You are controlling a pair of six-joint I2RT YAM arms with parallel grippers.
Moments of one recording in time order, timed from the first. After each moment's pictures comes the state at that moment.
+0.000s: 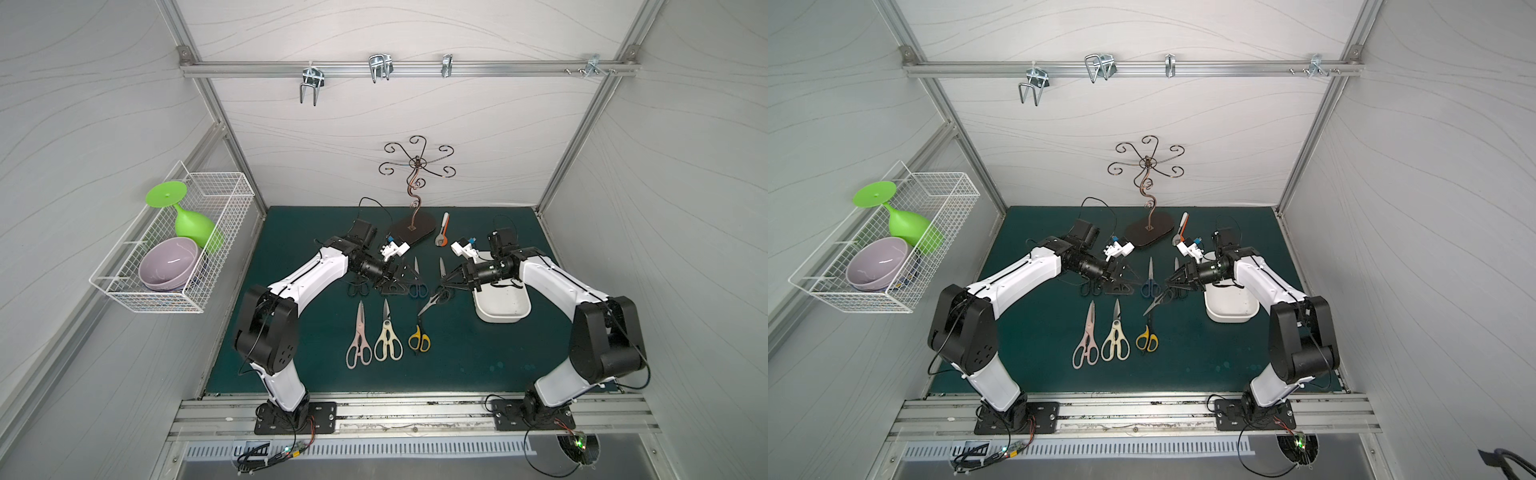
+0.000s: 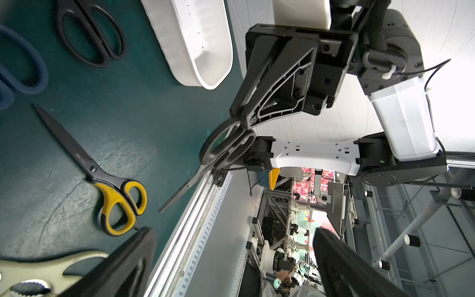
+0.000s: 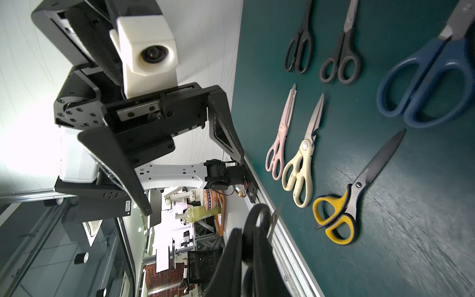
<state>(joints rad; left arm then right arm) -0.43 1.72 1.35 -0.76 1.15 -0.32 0.26 1.58 1.11 -0.68 -1.20 0.24</state>
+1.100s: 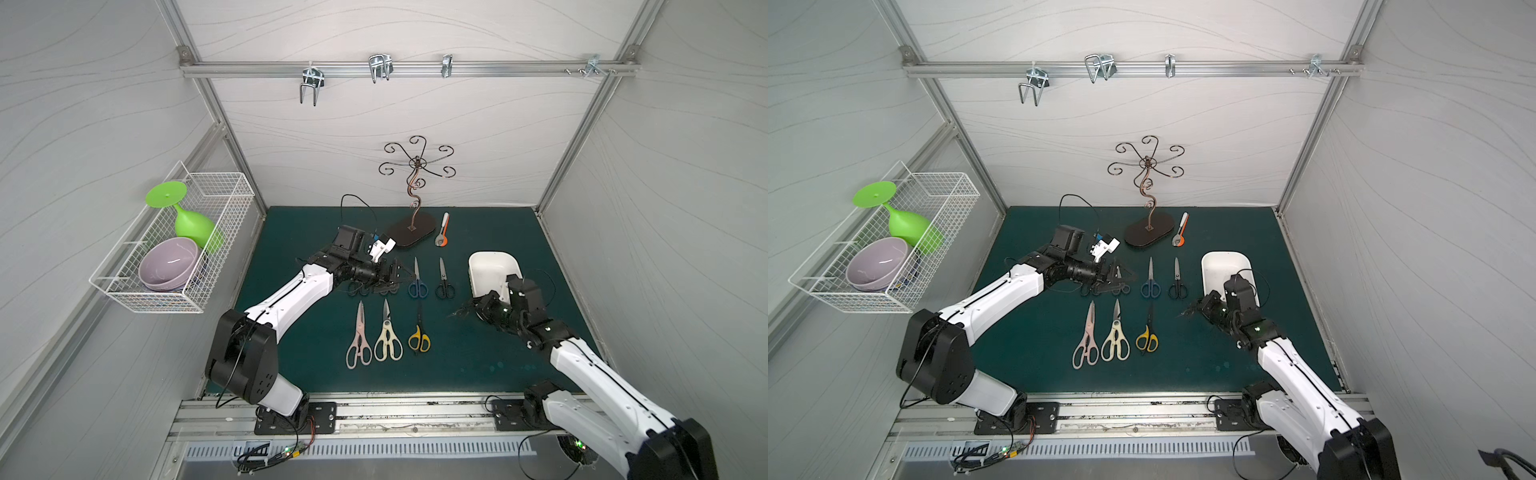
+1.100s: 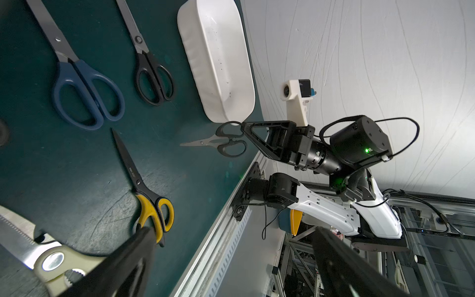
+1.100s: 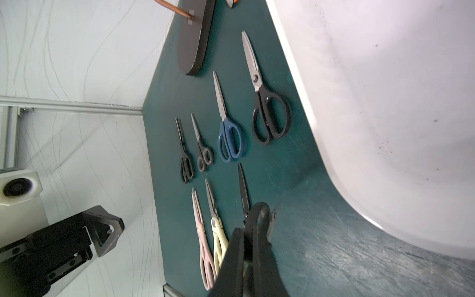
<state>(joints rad) -0.41 1.52 1.14 -0.47 0.95 -0.54 0.41 0.84 0.47 -0.26 -0.22 1.04</state>
